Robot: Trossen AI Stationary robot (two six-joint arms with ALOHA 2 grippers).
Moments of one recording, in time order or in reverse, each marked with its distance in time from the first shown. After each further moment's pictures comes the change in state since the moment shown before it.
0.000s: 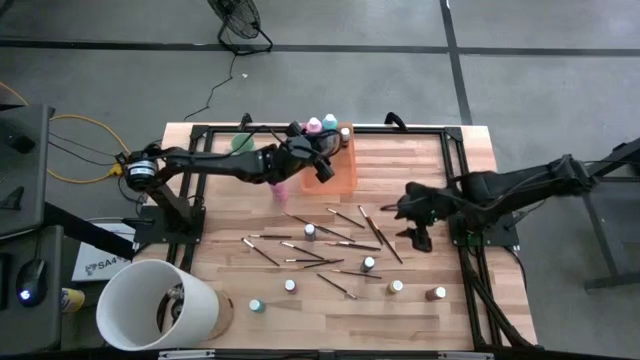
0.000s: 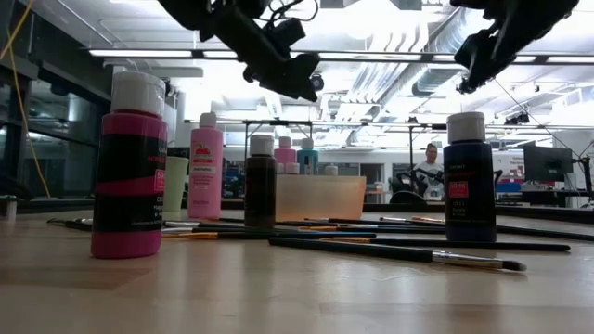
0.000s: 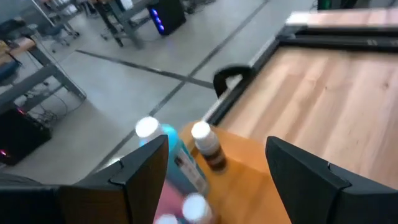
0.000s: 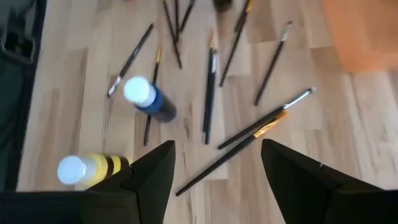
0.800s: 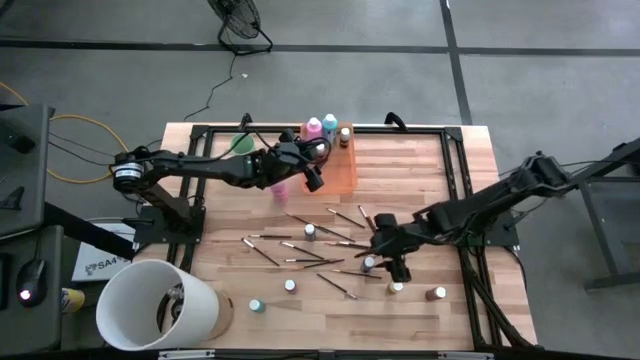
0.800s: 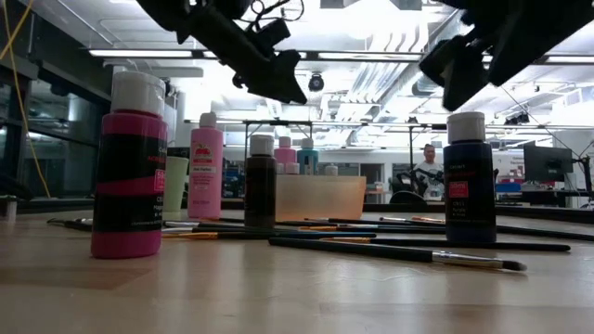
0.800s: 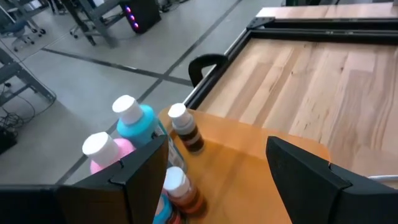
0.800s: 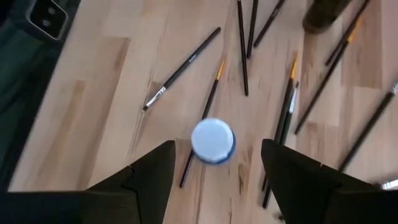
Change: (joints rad) left arm -0.008 -0.098 -0.133 0.023 0.096 -0.021; right arm 0.177 0.337 0.000 0.354 0.004 -0.060
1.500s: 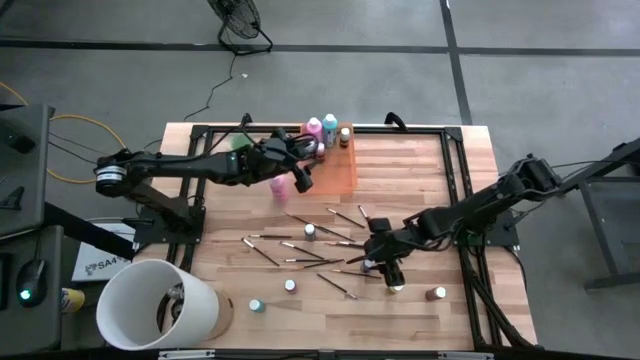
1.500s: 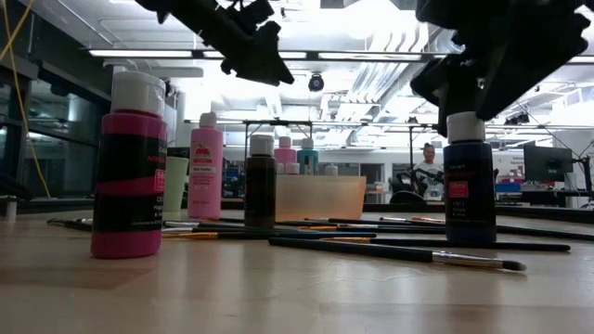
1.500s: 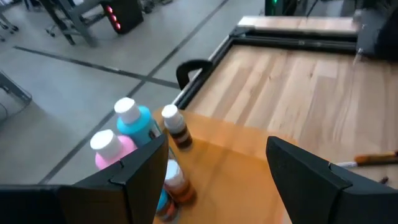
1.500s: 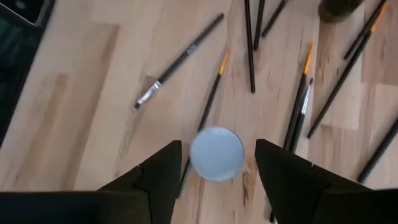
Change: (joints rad) left arm 0.000 -0.141 -0.017 -0.122 0.082 -0.026; right arm 0.012 0.095 0.000 0.063 0.001 -0.001
